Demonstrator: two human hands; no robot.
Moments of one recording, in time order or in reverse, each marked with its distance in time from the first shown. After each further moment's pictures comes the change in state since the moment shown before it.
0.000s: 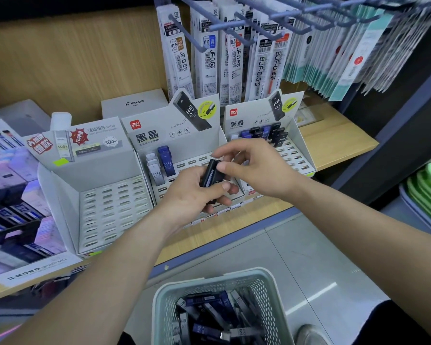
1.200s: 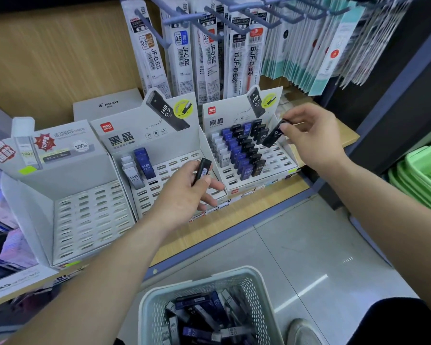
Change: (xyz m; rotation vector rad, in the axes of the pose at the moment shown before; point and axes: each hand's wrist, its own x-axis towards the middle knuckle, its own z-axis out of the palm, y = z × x) left_hand 0.013 -0.005 0.020 0.166 0.070 0.054; right_hand -0.011 0.076 -0.097 -0.038 0.584 0.141
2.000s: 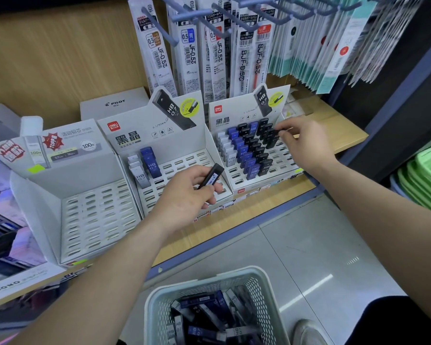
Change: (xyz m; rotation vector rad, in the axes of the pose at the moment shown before) left_hand 0.000 -0.005 -0.007 0.048 0.011 -0.030; right_hand 0.009 0.024 0.022 -0.348 -0.082 -0.109
